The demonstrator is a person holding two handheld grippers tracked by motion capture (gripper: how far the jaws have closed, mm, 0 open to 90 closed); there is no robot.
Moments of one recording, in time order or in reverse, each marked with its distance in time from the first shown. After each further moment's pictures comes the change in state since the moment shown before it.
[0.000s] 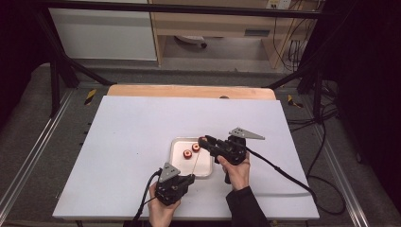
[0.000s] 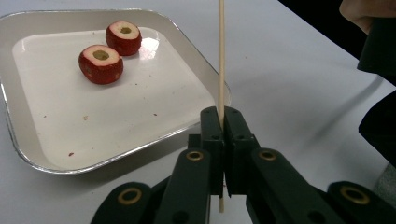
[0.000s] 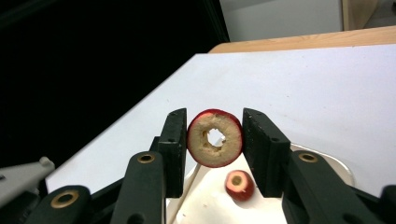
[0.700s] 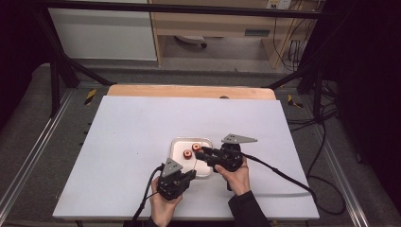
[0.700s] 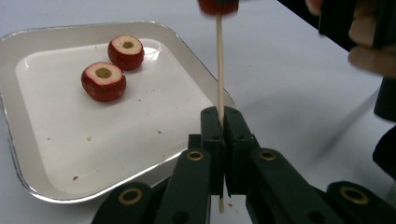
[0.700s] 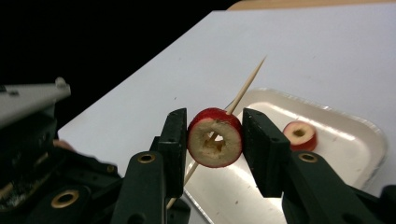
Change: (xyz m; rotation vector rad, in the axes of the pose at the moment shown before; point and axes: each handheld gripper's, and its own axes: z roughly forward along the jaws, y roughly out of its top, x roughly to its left) left arm 0.002 0.013 0.005 -0.013 0.012 0.021; right arm 0.006 -0.018 0.005 0.156 0.059 -0.050
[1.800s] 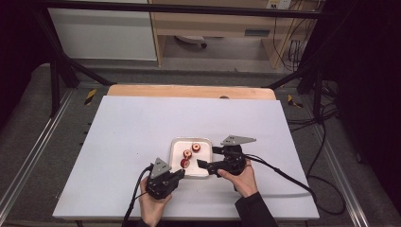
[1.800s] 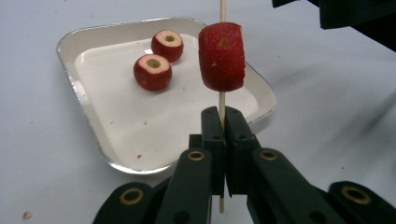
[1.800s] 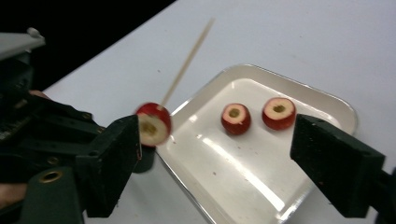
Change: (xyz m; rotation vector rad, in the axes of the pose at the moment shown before) left arm 0.028 -0.012 -0.016 -0.005 0.038 0.049; right arm -0.007 0.000 -0.007 0.126 -0.087 -0.100
